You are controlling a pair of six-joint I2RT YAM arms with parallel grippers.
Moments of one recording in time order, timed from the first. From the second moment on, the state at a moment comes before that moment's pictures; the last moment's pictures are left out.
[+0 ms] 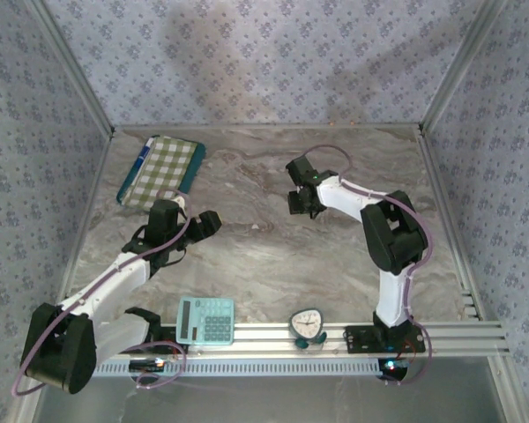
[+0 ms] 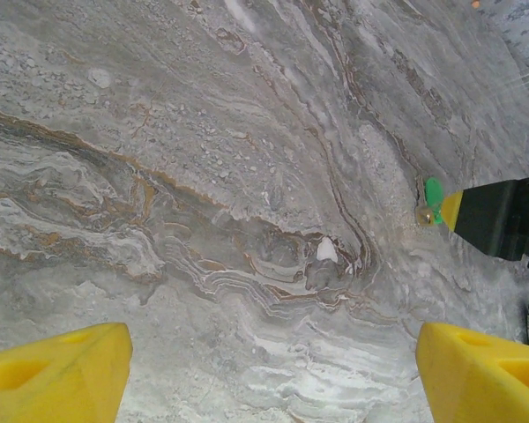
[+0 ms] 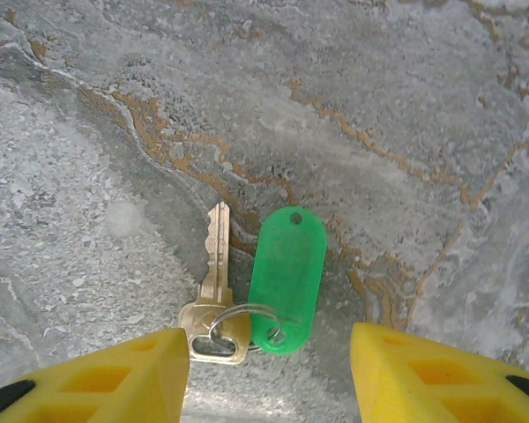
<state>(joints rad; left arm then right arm) -0.36 1.06 0.52 -0.12 0.22 -0.73 0.53 1.93 1.34 -0.59 0.17 0.38</state>
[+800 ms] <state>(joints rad) -0.36 1.01 0.48 -0.11 0.22 -0.73 0.55 1.99 1.37 -0.63 0.24 0.59</state>
